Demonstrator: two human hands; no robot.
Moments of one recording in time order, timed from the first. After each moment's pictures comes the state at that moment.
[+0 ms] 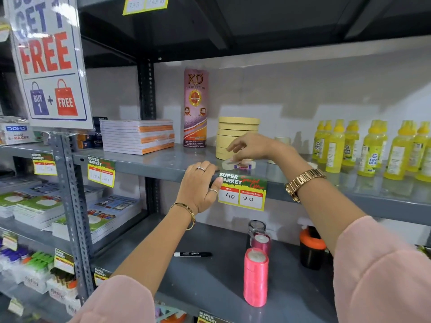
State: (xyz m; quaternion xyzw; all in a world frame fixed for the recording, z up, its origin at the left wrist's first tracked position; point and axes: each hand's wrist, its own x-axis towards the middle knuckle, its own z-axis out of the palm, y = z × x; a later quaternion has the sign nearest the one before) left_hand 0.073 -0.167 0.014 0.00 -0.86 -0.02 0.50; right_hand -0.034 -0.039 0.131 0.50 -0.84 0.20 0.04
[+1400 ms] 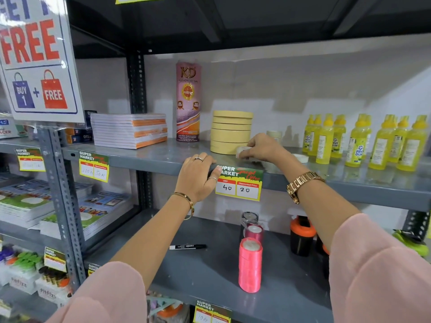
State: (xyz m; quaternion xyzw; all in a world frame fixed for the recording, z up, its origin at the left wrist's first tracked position) left_hand 0.071 -0.165 0.020 0.01 -0.87 -0.05 0.49; right_hand -0.049 -0.024 0.106 0.35 -0.89 0.30 0.06
